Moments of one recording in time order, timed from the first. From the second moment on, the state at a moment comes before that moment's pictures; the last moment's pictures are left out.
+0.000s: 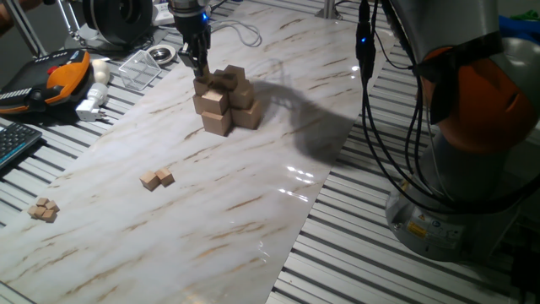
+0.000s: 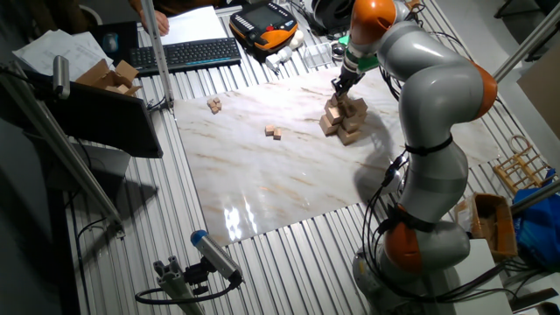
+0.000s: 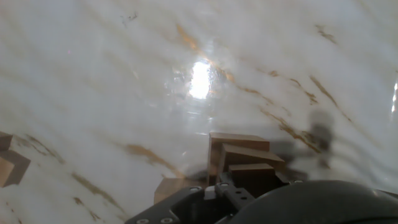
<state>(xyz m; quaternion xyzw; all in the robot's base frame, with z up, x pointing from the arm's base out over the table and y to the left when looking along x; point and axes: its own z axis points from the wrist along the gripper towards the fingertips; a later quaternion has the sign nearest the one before) 0.642 -0.089 0.147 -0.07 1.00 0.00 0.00</state>
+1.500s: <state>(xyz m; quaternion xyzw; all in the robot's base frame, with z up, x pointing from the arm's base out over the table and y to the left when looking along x) 0.627 -0.092 0.139 -0.05 1.00 0.01 0.01</state>
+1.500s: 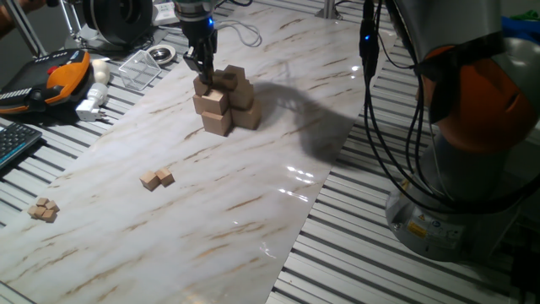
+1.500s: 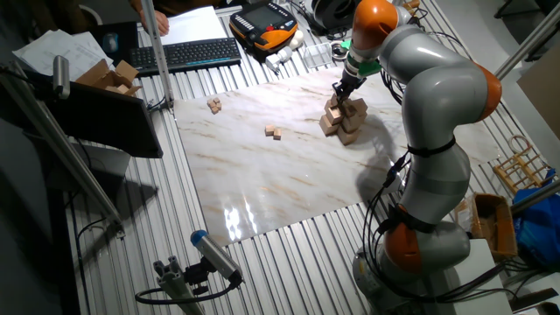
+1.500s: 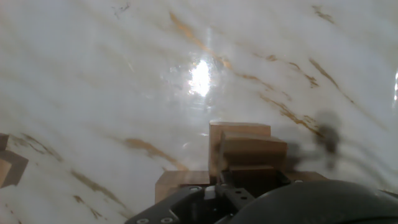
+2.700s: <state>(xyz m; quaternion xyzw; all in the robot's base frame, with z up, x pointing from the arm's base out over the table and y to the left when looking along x) 0.626 -0.091 0.139 -0.04 1.00 -0.01 0.00</state>
